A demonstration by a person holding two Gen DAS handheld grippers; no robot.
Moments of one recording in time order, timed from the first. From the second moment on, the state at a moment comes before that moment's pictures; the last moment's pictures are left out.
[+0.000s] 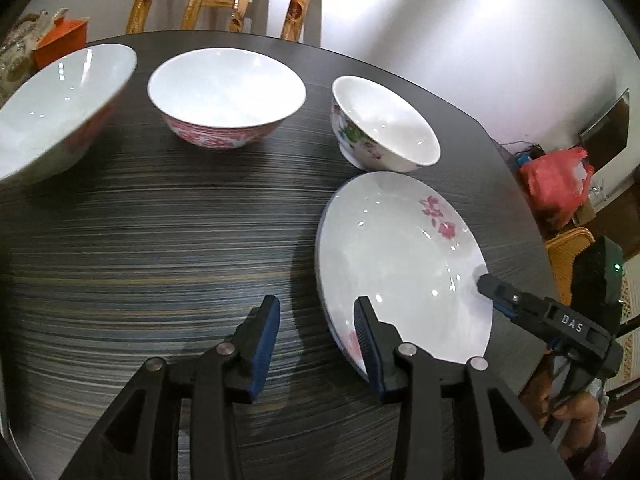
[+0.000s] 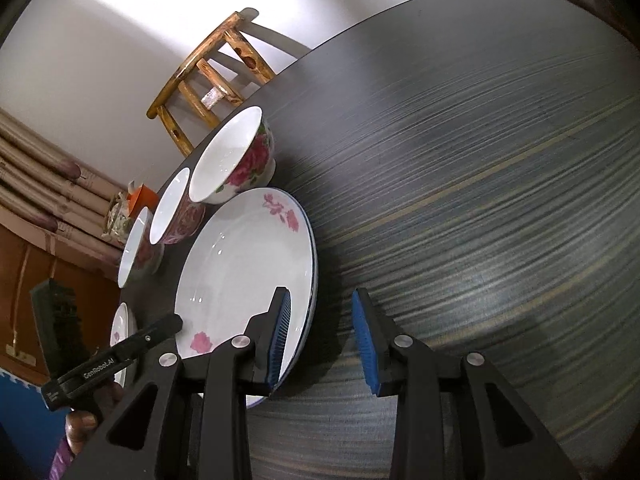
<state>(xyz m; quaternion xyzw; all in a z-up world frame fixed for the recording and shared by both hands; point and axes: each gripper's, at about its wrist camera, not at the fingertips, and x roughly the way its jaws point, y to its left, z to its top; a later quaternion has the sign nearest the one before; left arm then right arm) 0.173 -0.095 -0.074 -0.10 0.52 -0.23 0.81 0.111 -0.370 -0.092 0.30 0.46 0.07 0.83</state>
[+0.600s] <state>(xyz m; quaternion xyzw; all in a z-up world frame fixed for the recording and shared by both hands) 0.163 -0.122 -0.076 -0.05 0.51 -0.22 0.83 0.128 -0.354 -0.109 0.27 0.47 0.09 0.84</state>
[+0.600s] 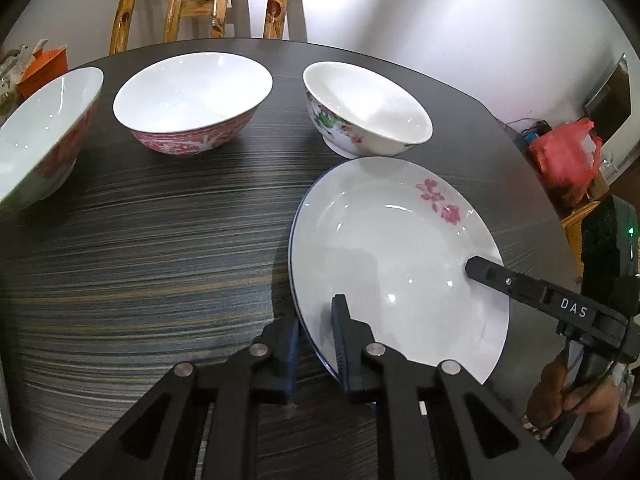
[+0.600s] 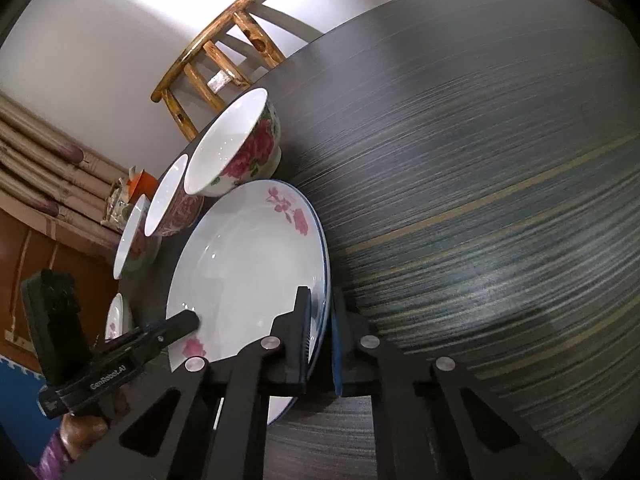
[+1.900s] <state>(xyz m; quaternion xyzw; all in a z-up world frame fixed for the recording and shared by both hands) 0.079 0.023 -0.048 -0.13 0.49 -0.12 0.85 0.094 -0.245 -0.087 0.24 0.50 0.18 0.81</state>
